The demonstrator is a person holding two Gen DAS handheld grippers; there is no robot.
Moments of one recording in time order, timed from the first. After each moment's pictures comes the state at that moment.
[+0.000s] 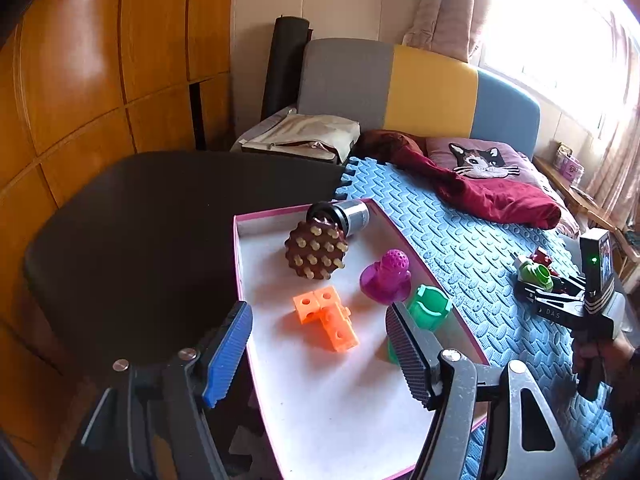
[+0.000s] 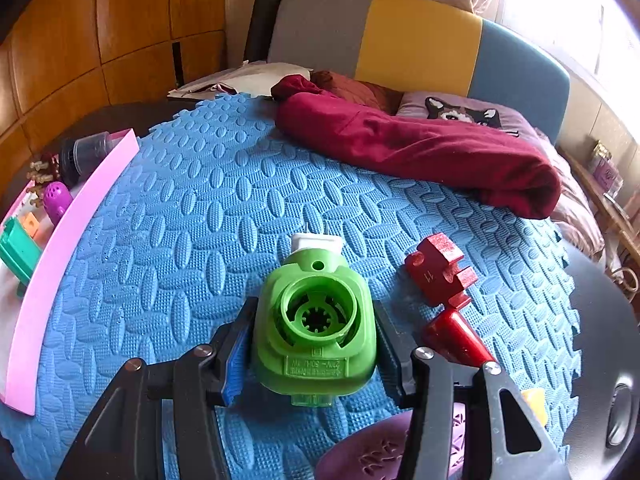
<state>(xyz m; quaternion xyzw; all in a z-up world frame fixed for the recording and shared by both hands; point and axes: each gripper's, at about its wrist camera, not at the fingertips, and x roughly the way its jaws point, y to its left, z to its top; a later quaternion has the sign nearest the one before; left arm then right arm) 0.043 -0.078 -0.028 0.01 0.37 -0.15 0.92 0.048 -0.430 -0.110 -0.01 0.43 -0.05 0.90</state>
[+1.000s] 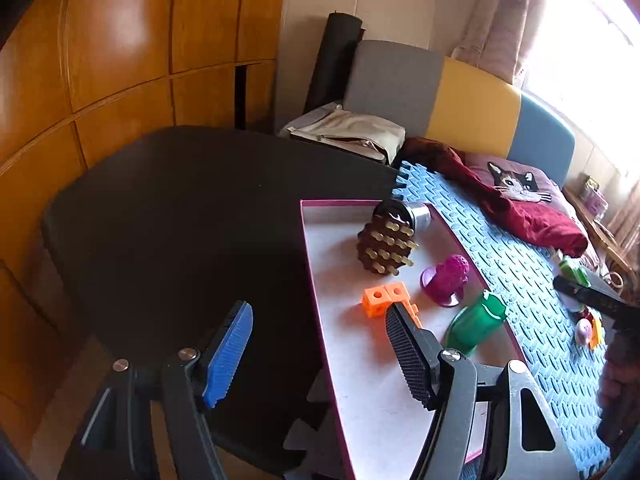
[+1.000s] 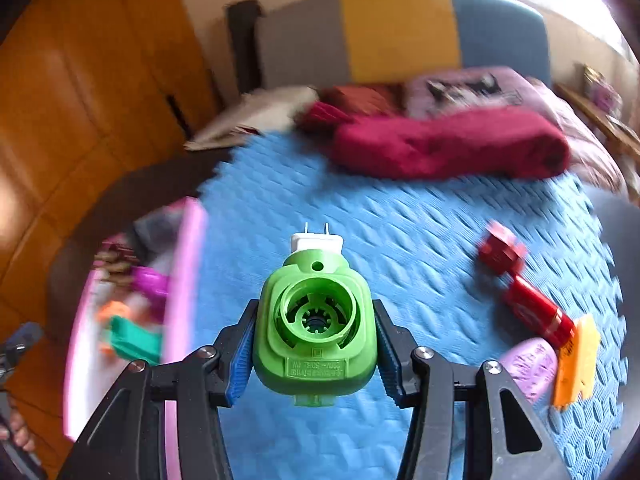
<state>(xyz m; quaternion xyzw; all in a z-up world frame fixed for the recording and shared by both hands) 0.053 -0.023 -0.043 -0.04 0.38 -0.09 0.92 0.044 -0.368 -0.044 0.14 0.39 0.00 0.91</state>
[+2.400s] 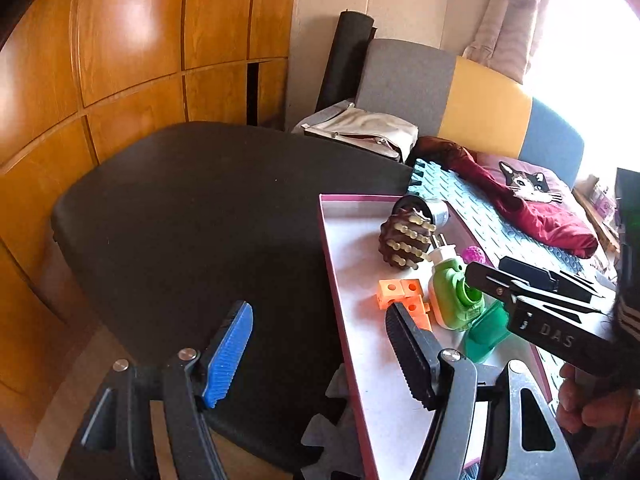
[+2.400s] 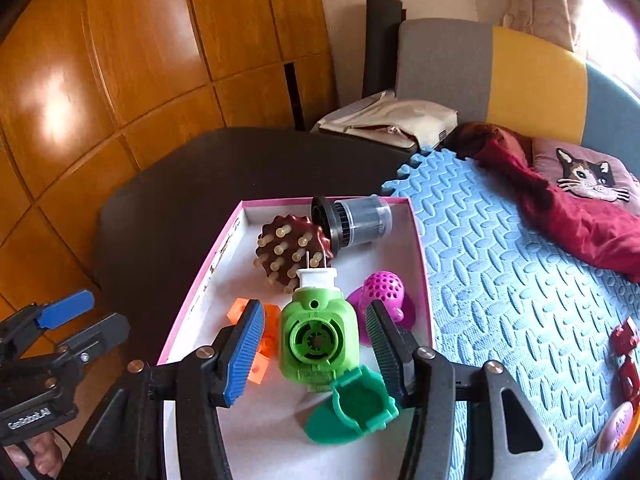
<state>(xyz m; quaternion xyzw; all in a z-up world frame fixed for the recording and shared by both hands) 0.052 -0.012 -0.047 -0.03 0.38 -0.08 0.92 0.080 -0.214 -0.047 0.04 0.39 0.11 0.91</state>
